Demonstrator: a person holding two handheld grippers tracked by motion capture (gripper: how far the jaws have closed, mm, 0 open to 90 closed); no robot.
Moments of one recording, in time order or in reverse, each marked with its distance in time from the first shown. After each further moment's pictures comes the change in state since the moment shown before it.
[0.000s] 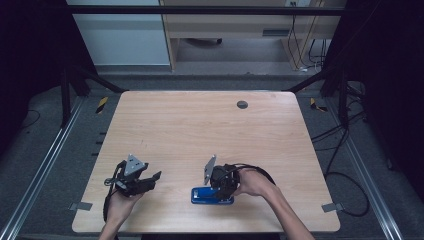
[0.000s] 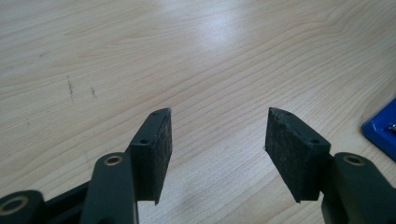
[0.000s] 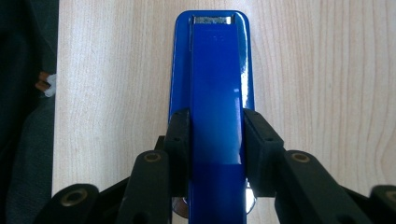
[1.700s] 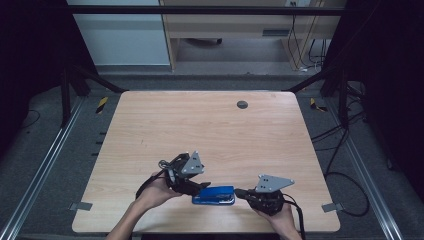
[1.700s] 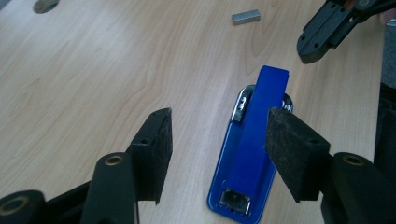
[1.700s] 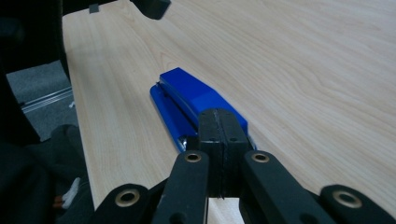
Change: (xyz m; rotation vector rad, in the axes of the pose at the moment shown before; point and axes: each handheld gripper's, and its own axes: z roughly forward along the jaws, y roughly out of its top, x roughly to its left) left arm -0.114 0.099 0.024 0.115 -0.421 0.534; right arm 0.071 -0.118 -0.016 -0.721 -0.270 0.470
